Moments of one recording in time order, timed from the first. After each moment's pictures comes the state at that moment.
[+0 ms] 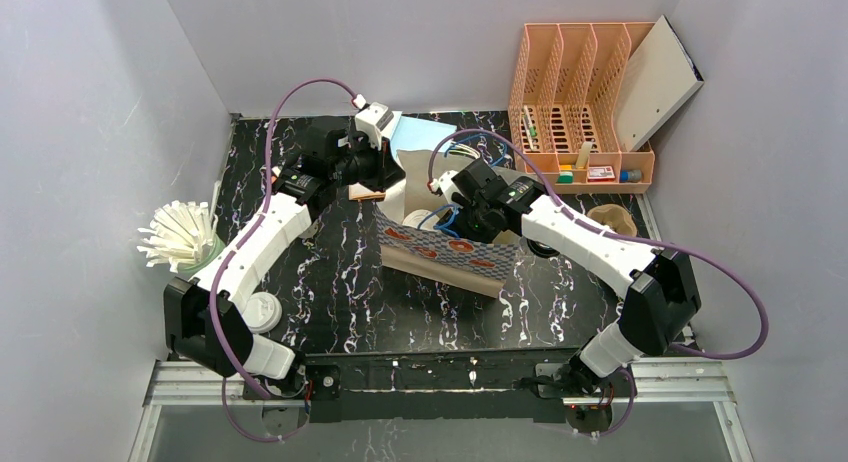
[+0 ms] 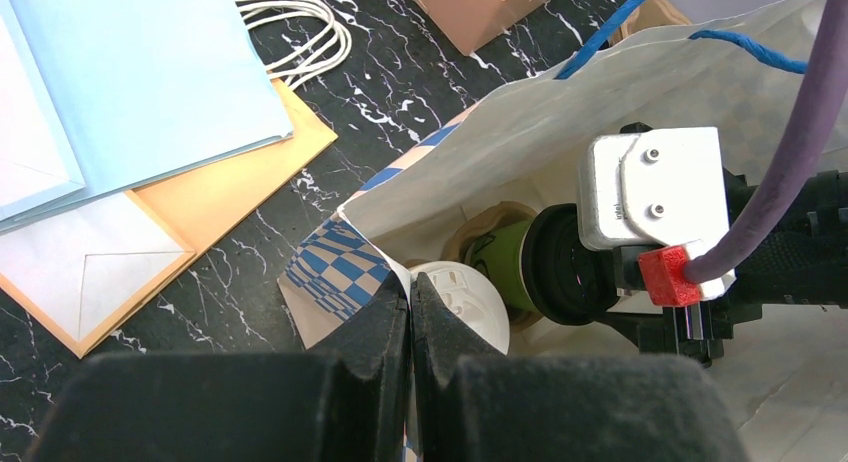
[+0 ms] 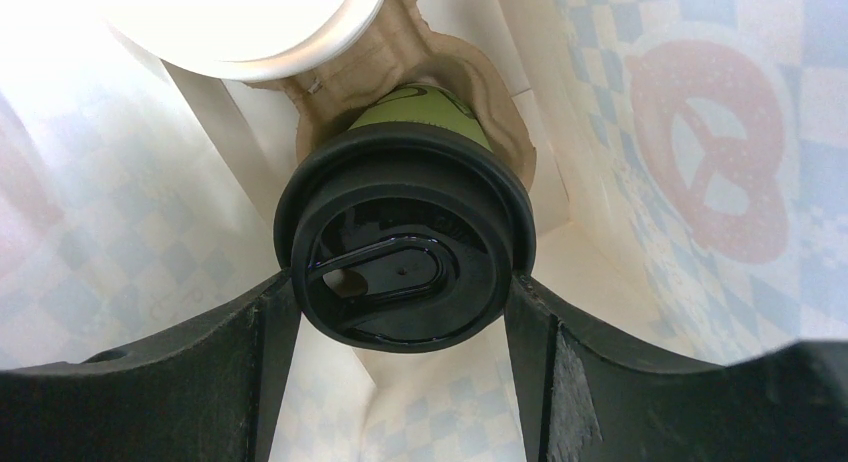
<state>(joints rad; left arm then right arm) -0.42 1.41 1.26 -0.31 0.43 -0.10 0.79 1.54 1.31 -0.85 0.03 -0.12</state>
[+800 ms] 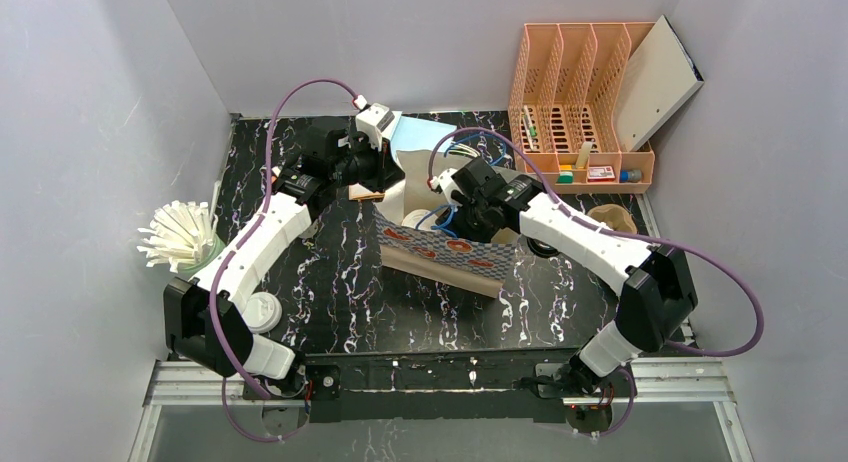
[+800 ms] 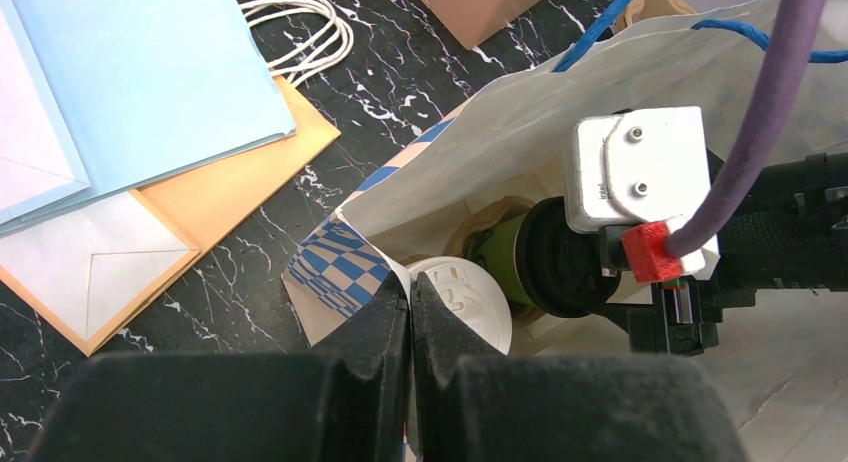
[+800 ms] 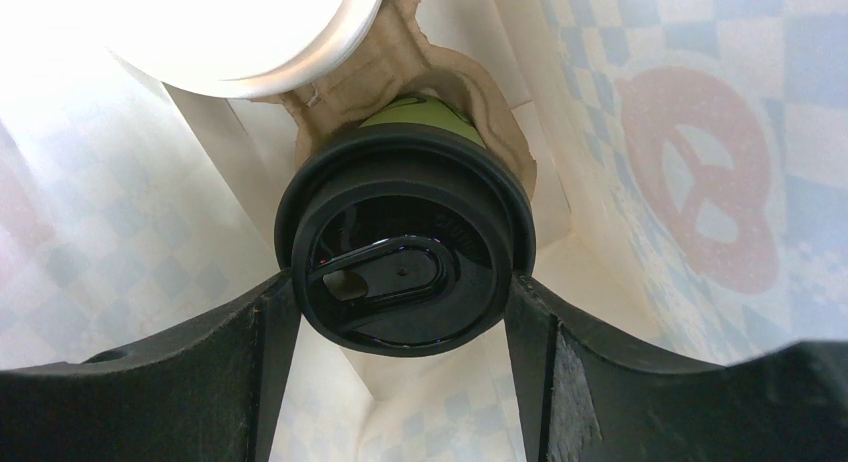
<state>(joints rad) -0.42 1.41 1.27 -0.32 0.44 -0.08 0.77 1.56 1.30 -0.82 0.01 -0.12</state>
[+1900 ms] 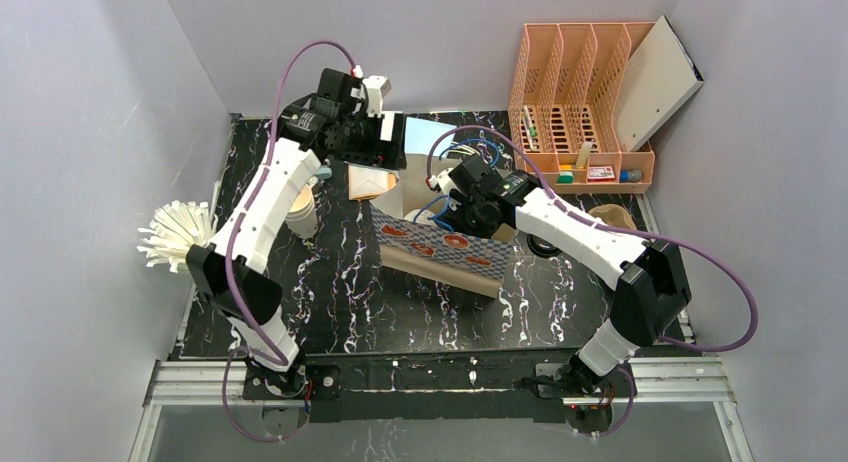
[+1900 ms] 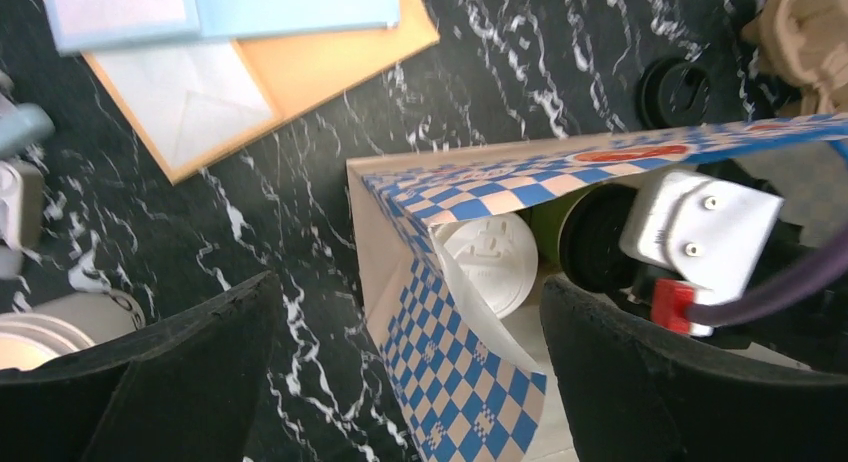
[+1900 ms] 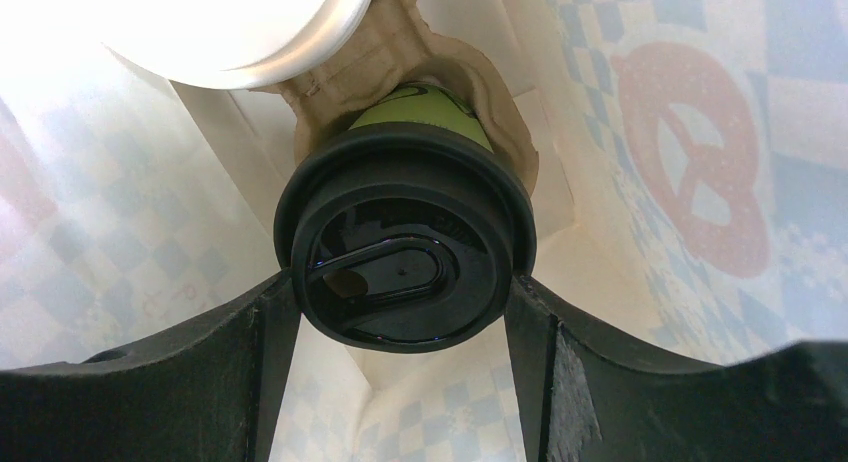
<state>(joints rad) -0.42 1.66 1.88 -0.99 0.19 -0.14 0.77 1.60 1.36 -0.89 0.01 -0.11</state>
